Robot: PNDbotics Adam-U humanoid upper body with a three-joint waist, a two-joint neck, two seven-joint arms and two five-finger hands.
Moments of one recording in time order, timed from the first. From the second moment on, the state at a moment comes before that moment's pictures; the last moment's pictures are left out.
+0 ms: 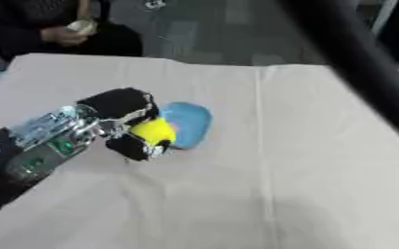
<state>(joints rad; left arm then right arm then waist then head) -0.46 0.77 -0.50 -1.86 -0.75 0.31 -0.38 0.10 -0.33 0.06 -1.99 0.47 -0.77 -0.44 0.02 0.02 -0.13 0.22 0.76</state>
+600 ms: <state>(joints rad) -0.57 0.74 -0.49 -1.61 -0.84 0.26 -0.16 0.04 -0.33 0.07 -1.99 0.42 -0.78 -0.42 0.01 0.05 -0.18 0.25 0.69</state>
